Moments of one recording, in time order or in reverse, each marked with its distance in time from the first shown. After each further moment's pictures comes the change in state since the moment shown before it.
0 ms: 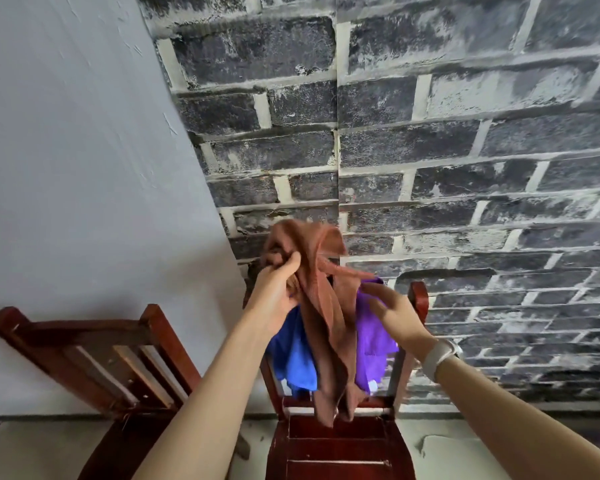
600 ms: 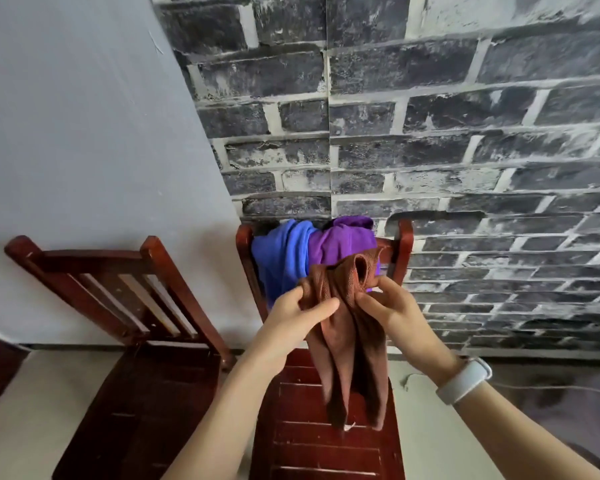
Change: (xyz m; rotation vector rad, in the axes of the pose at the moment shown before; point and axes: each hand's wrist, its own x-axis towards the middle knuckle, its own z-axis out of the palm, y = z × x) left_hand -0.127 -0.088 0.002 0.532 -0.075 -0.089; right_hand -0.128 -0.008 -0.008 0.511 -0.140 0.075
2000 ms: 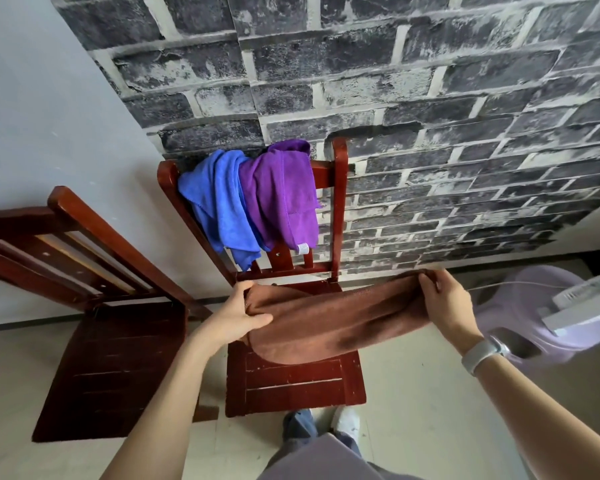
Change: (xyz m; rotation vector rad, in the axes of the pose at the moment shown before) left_hand -0.001 -0.106 0.007 0.441 -0.160 -0.319; right_hand -0.091 0.103 -0.149 -0.814 0.566 0.351
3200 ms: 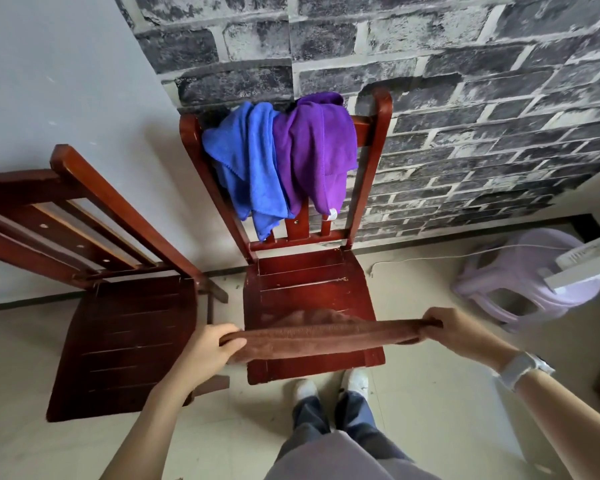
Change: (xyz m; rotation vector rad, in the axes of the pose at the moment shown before) left_hand -0.024 -0.137 -0.058 0.368 0.057 0.163; right_hand -0.085 -0.002 0.038 -0.328 -0.614 -0.084
